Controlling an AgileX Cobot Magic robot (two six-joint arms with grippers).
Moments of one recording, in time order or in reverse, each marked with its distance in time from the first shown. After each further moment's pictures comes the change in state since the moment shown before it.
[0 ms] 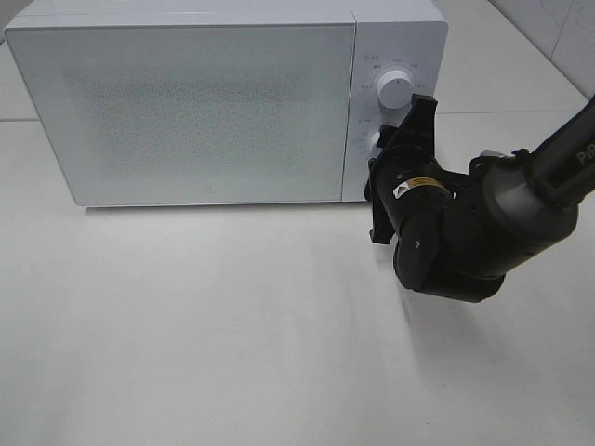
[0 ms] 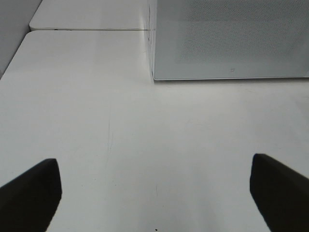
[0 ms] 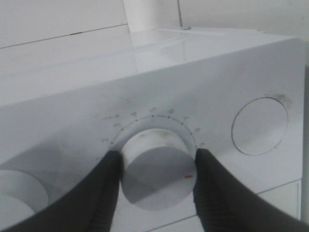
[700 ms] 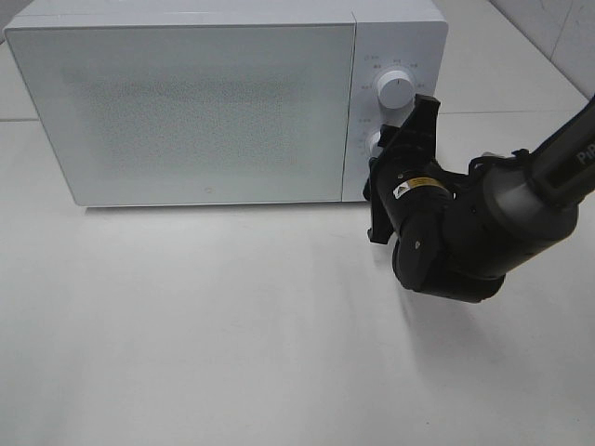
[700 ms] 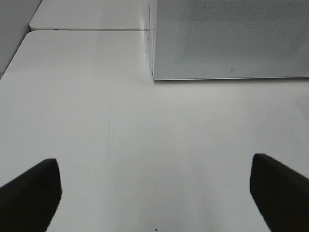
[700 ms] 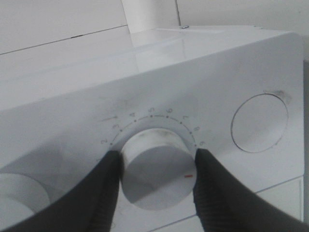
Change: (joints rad) left arm 0.000 0.000 0.000 0.000 0.000 0.000; right arm 0.000 0.000 0.001 0.000 -0.002 0.020
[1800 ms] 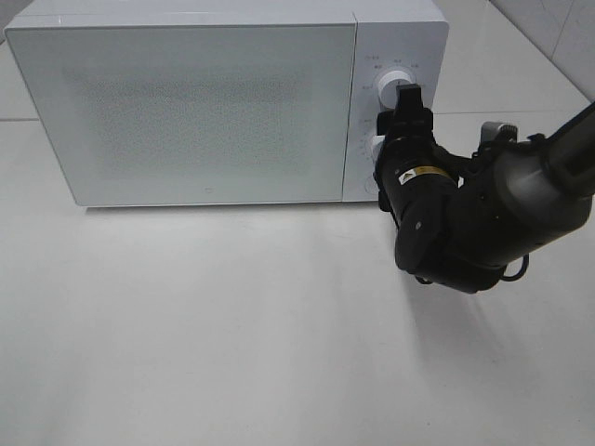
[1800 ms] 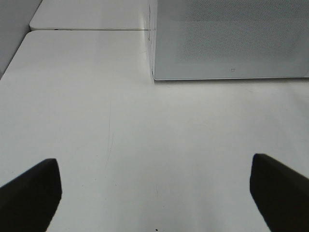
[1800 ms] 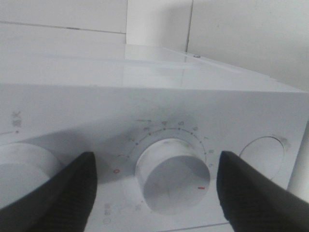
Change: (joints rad) left arm 0.000 0.000 0.000 0.000 0.000 0.000; right arm 0.012 -0.064 0.002 0.125 0.064 -0.437
